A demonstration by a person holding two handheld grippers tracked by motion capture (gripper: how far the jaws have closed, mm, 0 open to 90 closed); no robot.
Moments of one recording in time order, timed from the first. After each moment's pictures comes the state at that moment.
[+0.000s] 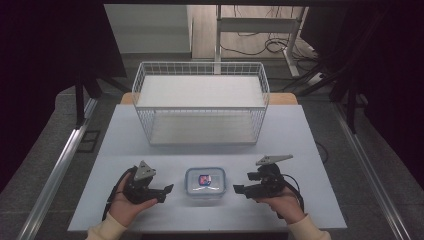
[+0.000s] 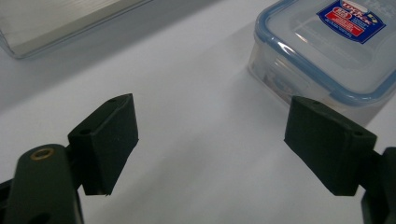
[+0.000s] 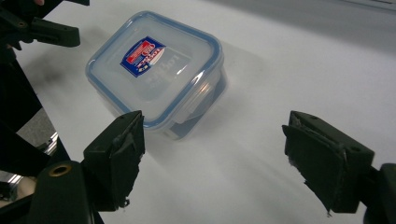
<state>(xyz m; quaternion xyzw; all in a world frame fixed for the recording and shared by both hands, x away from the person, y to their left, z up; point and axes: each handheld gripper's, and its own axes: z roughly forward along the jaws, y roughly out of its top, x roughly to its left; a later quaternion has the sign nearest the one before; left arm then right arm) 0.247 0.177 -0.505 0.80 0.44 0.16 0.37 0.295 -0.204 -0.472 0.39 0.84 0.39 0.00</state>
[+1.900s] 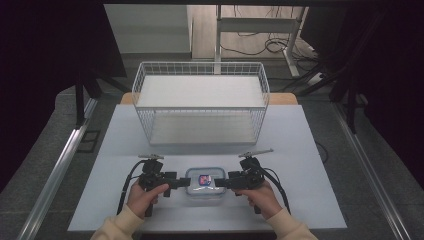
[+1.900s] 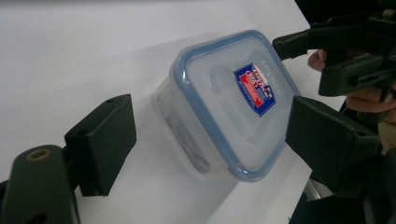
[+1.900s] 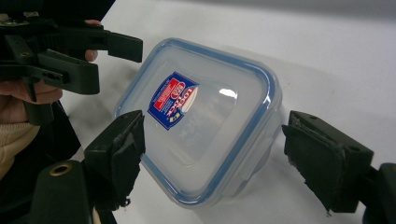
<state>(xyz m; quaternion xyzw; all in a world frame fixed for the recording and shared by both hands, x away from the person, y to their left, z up) 0.285 0.157 -0.512 0.72 0.51 -0.11 0.47 0.318 -0.158 -0.492 0.44 0.79 0.41 -0.10</state>
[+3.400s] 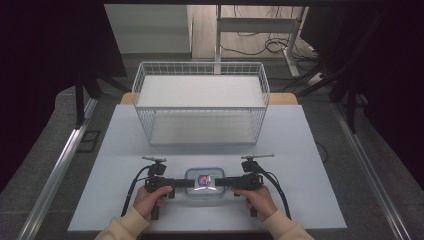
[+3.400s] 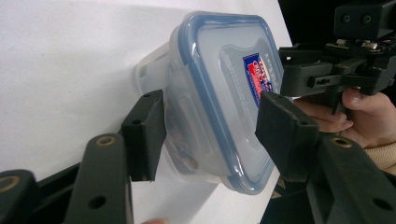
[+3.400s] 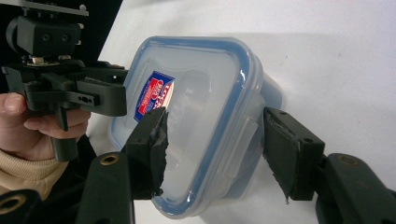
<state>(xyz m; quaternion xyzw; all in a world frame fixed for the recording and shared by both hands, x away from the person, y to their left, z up) 0.292 0.152 -0.538 0.67 0.54 -0.20 0.47 0.323 -0.163 -0.518 0.50 0.74 0.42 -0.17</state>
